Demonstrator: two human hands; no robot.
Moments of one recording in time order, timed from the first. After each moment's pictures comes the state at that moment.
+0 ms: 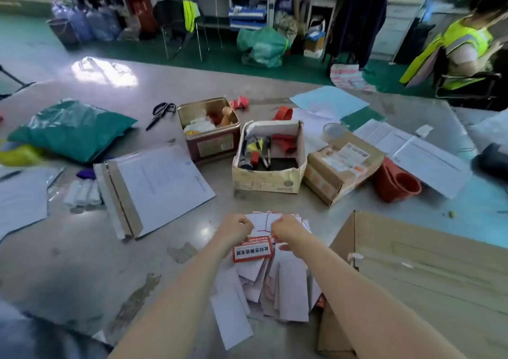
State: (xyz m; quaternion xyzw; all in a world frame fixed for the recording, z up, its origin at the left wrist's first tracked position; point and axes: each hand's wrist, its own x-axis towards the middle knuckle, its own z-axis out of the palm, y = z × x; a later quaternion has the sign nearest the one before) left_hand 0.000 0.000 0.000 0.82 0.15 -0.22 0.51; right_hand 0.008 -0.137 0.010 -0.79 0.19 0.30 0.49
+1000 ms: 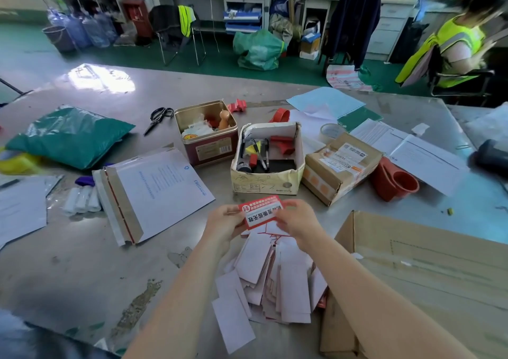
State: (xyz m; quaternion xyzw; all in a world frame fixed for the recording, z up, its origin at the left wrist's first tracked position) left_hand 0.002 0.005 0.028 0.64 0.27 -0.13 0.71; right_hand 0.009 -0.149 0.041 -0.70 0.22 0.17 0.66
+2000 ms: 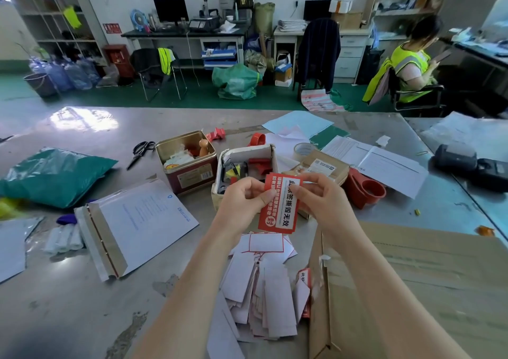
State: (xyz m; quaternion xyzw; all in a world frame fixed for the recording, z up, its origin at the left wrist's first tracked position) left_hand -0.014 -0.059 0.142 0.77 -0.04 -0.04 0.64; right_hand -0.038 -0.218 0.149 -0.71 0.06 -0.04 0.70
